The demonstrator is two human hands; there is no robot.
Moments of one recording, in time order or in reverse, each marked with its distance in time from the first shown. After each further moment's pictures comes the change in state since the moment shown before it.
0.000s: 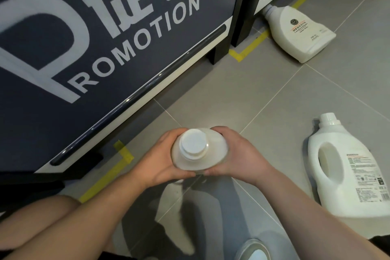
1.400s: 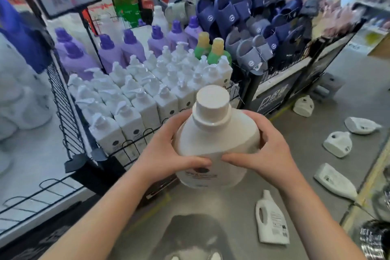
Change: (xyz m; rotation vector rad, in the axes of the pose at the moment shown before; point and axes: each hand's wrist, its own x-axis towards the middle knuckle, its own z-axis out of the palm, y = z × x) left_hand -0.421 0.593 -0.395 -0.191 0.387 0.384; right_hand -0.394 -0.624 -0.378 0.324 0.359 -0.439
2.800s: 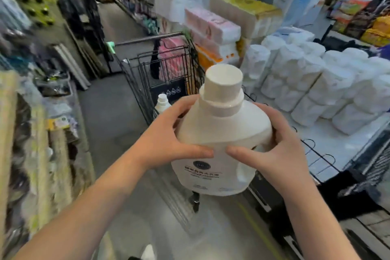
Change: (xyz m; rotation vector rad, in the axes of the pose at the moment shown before) left_hand -0.563 0.142 -0.001 0.219 1.419 -0.412; right_hand -0.280 -0.203 0.289 0.355 -1.378 -0.602
